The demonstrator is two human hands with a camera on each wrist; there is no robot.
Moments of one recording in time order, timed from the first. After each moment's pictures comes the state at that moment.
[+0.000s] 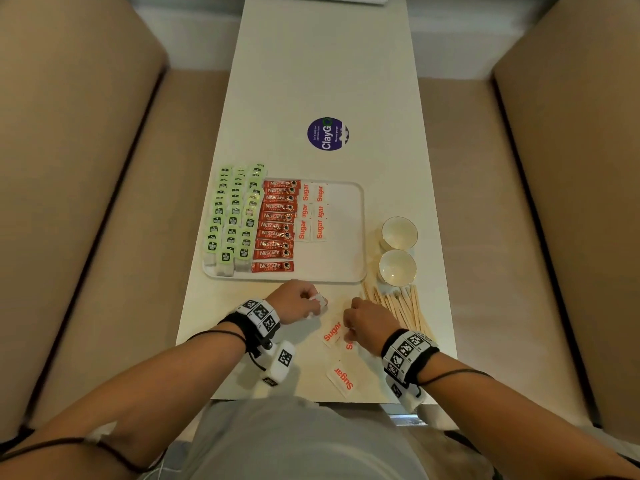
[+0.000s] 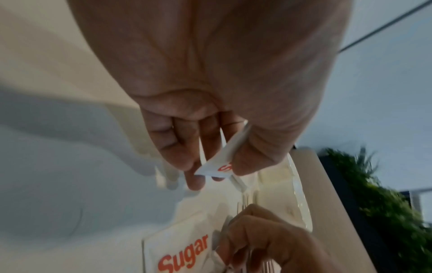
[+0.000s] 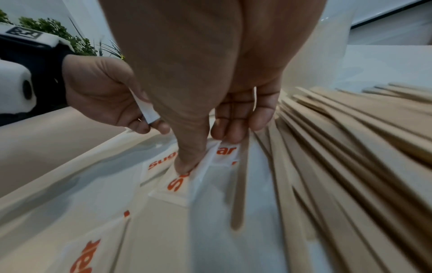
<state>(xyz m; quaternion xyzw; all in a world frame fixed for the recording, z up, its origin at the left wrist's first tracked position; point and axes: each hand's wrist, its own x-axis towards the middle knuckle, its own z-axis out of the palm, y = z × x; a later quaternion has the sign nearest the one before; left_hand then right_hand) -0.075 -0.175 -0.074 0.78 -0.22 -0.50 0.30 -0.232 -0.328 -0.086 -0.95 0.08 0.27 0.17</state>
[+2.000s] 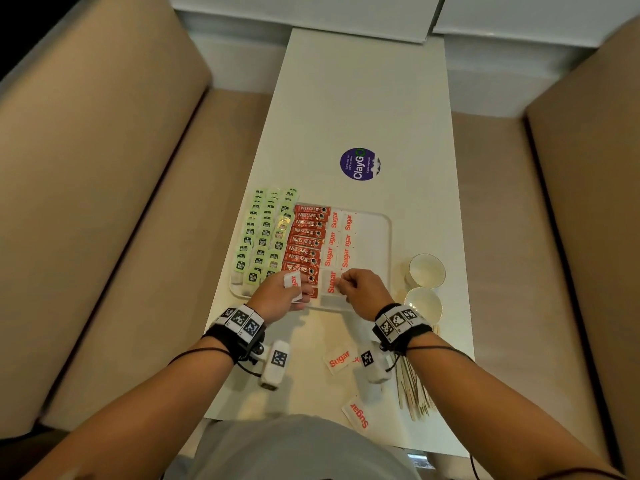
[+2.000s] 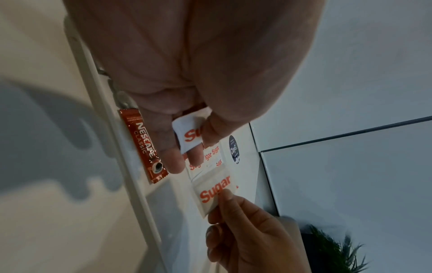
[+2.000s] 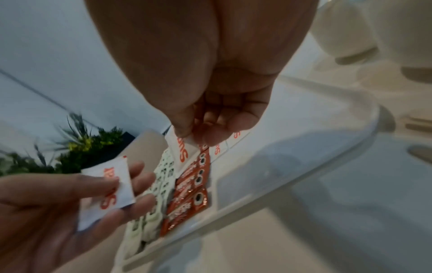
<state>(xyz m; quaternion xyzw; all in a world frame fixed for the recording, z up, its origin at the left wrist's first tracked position) -0.013 -0.146 -0.036 0.72 0.00 -0.43 0.55 -0.106 -0.339 -0.059 -0.82 0.28 0.13 0.49</state>
